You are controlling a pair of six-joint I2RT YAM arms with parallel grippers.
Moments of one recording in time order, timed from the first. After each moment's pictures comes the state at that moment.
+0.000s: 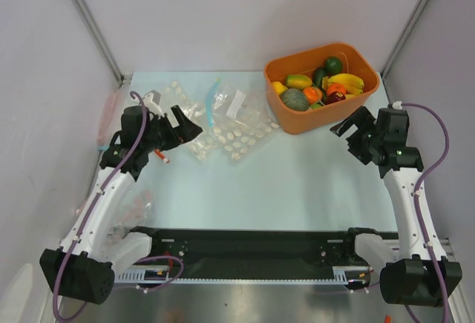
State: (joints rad) left arm -0.18 1.00 0.96 -0.48 0.27 -0.57; right arm -0.07 0.99 1.00 -0.68 -0.17 0.76
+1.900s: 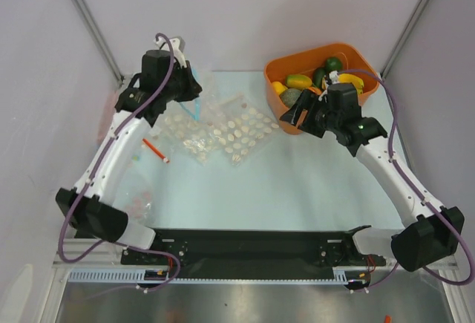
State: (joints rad) left arm -0.29 1.51 1.60 -0.62 0.10 -0.38; right arm 0.33 1.24 1.20 -0.53 -0.22 0.70
